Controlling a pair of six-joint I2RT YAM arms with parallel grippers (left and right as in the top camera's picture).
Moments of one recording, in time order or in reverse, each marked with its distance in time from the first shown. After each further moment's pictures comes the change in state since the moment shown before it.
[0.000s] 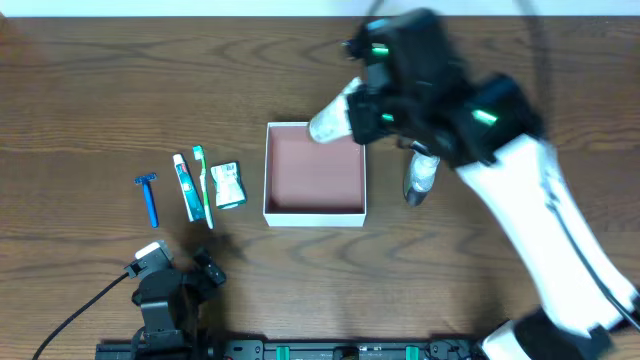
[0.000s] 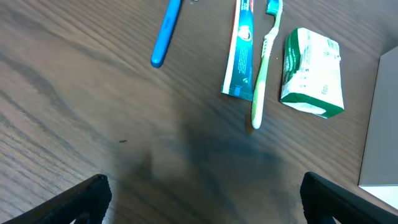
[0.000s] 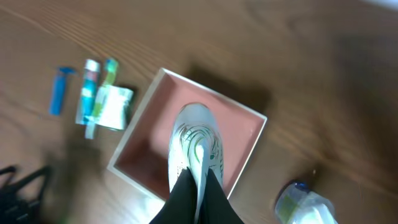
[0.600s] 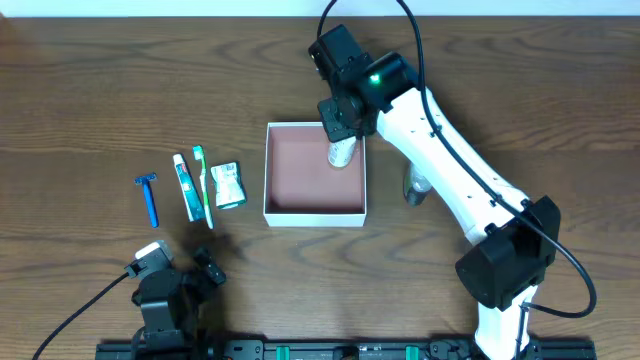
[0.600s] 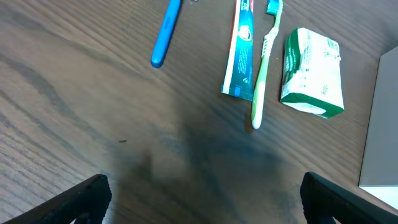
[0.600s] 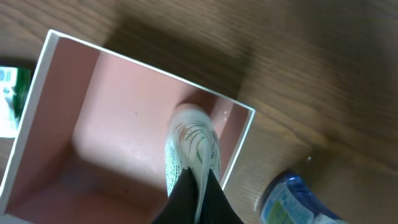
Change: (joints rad) left arm 0.000 0.000 0.000 0.000 0.000 0.000; right arm 0.000 0.288 -0.003 0.005 0.140 0.029
